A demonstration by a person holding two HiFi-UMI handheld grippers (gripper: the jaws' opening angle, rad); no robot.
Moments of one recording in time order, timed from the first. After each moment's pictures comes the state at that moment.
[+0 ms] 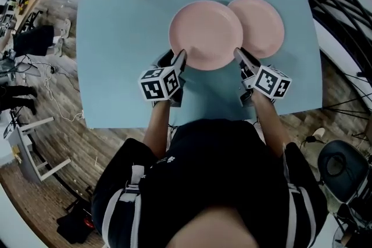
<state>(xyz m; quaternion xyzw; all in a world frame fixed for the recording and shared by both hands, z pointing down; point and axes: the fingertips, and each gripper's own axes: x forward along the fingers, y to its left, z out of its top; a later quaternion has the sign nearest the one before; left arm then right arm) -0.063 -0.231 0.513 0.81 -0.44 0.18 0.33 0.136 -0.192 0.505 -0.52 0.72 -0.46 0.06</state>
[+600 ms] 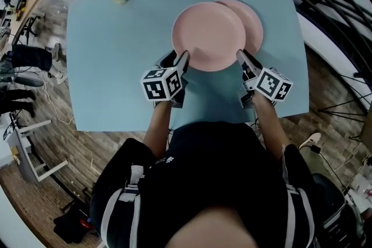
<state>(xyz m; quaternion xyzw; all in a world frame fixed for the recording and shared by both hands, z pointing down) 0.043 -0.224 0.514 0.82 -0.43 0.18 0.33 0.240 -0.182 0.506 -0.54 0.71 -0.45 0.08</state>
